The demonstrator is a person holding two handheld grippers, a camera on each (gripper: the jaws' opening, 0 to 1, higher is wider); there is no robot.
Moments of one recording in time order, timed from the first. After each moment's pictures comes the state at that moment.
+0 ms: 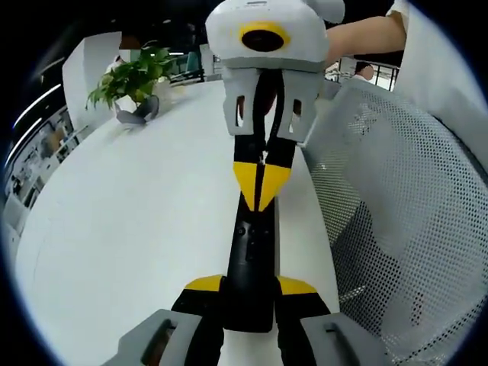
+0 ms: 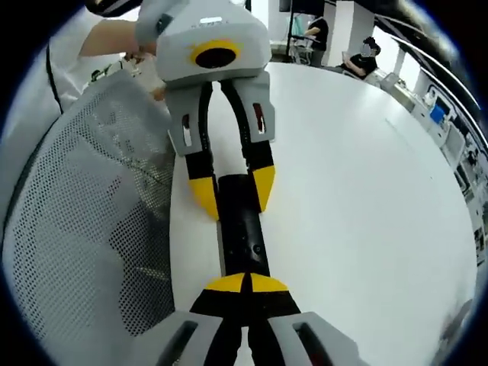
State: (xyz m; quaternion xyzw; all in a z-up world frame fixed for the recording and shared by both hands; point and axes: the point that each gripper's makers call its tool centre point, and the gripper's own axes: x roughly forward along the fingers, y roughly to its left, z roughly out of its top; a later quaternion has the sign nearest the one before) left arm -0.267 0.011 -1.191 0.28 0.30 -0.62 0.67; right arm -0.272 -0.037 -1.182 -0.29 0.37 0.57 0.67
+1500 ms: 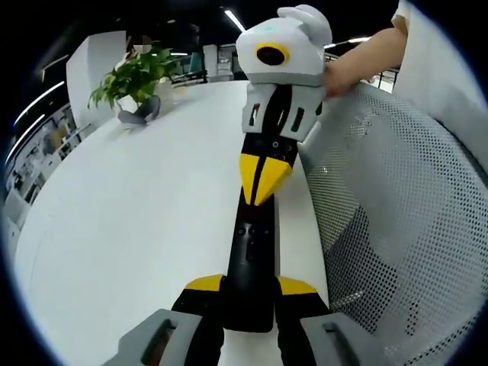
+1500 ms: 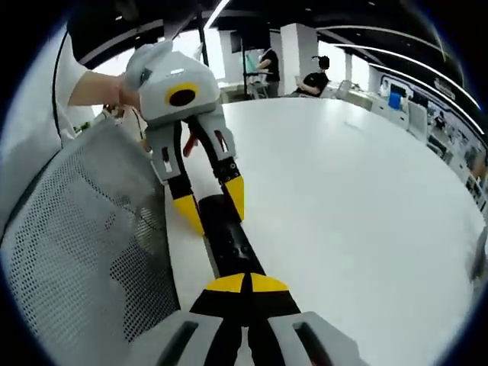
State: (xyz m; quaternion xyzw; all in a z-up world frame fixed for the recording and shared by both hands) left arm -0.276 0.007 -1.191 0.27 0.31 -0.62 0.67; right arm -0.275 -0.042 -1.180 -0.23 0.34 0.55 0.72
